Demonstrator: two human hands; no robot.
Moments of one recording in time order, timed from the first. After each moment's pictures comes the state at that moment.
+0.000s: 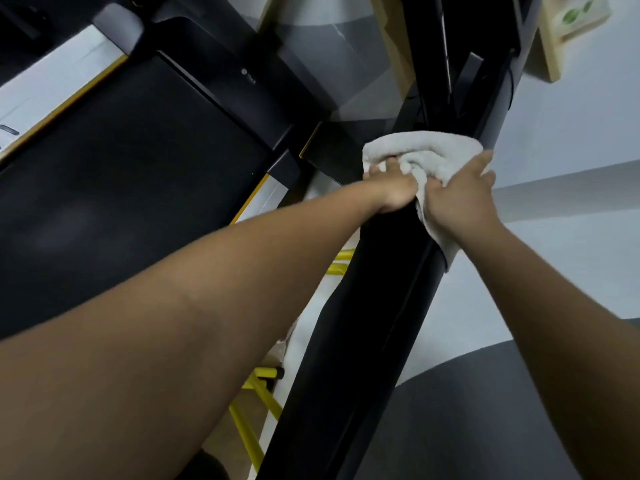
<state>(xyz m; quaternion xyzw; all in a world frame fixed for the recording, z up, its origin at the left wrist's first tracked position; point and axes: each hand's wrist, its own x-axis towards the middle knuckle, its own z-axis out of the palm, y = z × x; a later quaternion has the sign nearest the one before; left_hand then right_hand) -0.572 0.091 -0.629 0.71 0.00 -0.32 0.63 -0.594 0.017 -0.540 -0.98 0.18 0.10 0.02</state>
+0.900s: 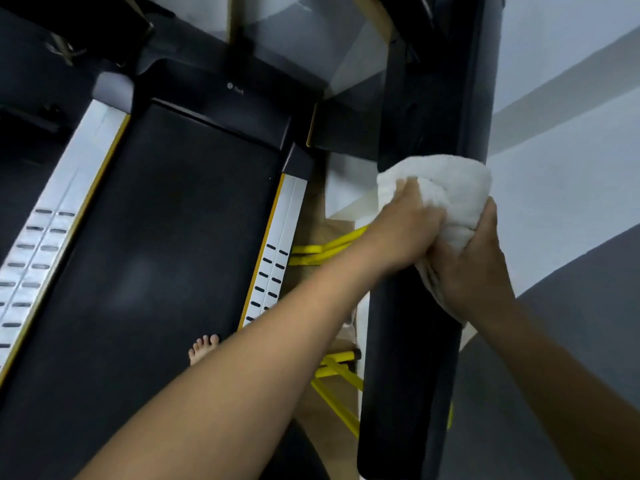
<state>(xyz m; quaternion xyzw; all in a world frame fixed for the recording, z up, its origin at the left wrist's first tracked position) -0.704 0.125 -0.597 0.68 -0.05 -0.33 0.66 -0.759 0.012 -0.568 -0.93 0.21 0.04 0.29</state>
